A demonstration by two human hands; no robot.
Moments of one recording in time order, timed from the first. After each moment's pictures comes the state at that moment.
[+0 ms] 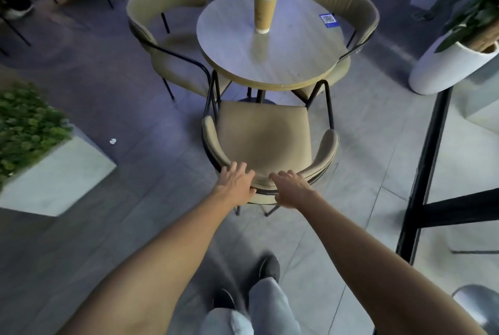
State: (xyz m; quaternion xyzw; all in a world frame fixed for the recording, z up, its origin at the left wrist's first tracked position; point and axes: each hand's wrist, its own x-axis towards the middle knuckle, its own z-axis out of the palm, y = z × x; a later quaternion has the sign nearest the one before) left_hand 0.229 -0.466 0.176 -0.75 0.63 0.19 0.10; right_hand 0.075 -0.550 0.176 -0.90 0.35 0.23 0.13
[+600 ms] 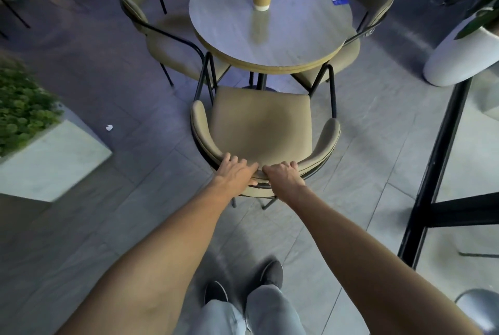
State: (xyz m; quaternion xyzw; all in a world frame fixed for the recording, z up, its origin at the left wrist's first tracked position) left_hand 0.207 -0.500 0.127 -0.72 0.66 0.14 0.17; right_hand 0.071 -0.569 0.133 -0.91 0.36 0.19 0.10
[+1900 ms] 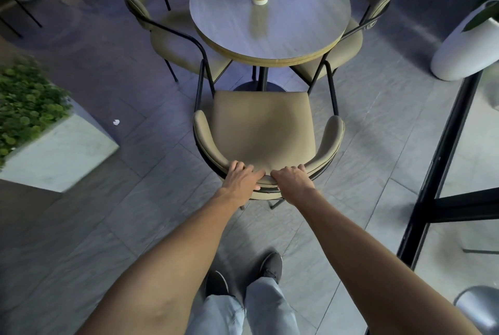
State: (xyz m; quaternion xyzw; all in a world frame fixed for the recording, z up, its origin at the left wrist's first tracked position) left_hand 0.157 -0.471 0.116 -0.74 0.65 0.18 0.07; right_hand 0.020 -0.558 0.143 -0.92 0.33 0.23 0.05
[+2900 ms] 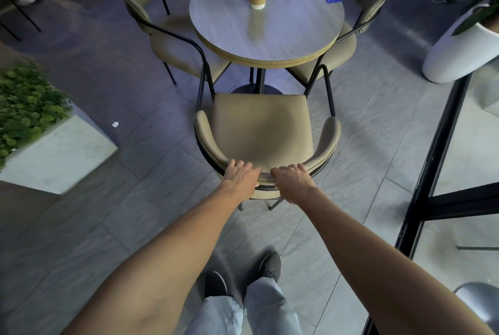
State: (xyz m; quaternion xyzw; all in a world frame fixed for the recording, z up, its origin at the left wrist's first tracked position) left_hand 0.146 -0.470 0.148 -0.75 0.63 0.18 0.14; right_hand 0.007 -0.547 0.148 -0.92 0.33 0.21 0.09
